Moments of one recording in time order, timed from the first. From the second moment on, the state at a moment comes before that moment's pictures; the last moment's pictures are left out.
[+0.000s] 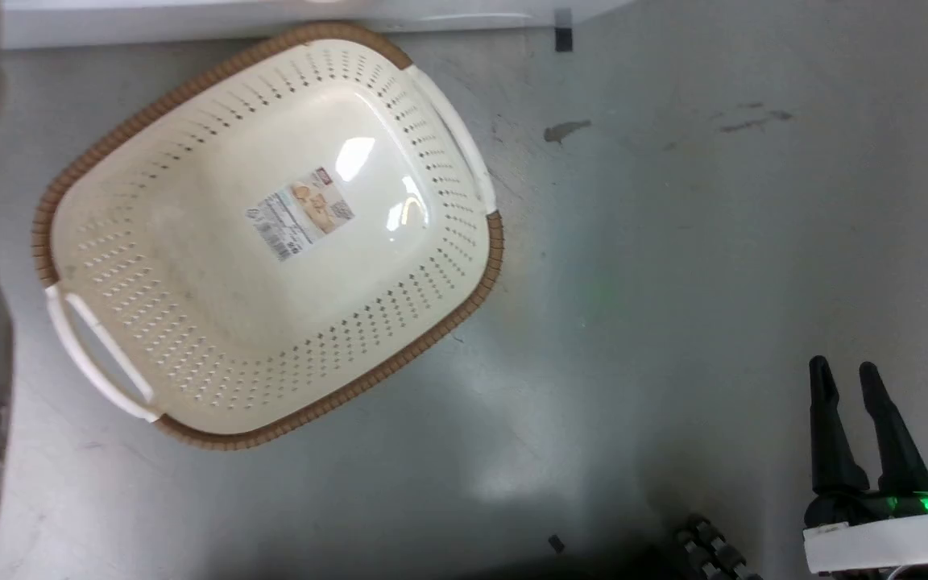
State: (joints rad) left arm -1.67 0.29 -0.35 0.95 -0.49 0.05 -0.26; right arm 0.01 -0.05 -0.09 0.00 0.49 0.13 -0.22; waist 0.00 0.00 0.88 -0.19
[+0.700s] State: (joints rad) left arm -1.28 0.15 -0.34 0.81 -0.49 0.01 -0.26; right arm -0.03 -0.05 -0.16 -0.01 0.42 0.13 -0.11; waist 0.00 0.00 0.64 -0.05
